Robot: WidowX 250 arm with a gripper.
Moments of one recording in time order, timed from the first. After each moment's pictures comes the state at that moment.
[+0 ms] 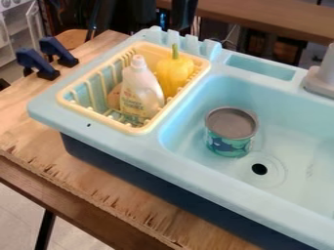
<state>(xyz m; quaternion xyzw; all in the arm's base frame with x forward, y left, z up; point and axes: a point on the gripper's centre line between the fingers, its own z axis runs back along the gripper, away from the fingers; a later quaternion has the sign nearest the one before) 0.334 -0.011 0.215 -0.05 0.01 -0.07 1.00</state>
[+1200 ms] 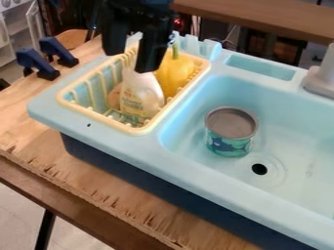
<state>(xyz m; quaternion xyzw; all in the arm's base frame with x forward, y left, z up) 0.282 0.005 0.185 0.03 0.09 -0.10 0.99</state>
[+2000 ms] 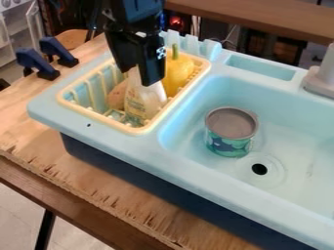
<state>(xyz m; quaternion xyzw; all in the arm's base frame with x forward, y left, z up) 0.297 0.002 0.167 -0.07 -0.09 -0.18 0.98</state>
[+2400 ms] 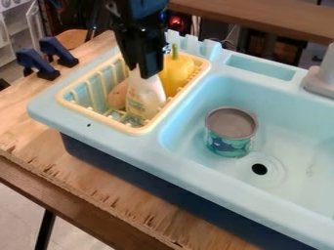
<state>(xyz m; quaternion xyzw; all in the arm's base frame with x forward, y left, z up) 0.304 -0.003 0.170 -0.05 -0.11 -0.18 0.98</state>
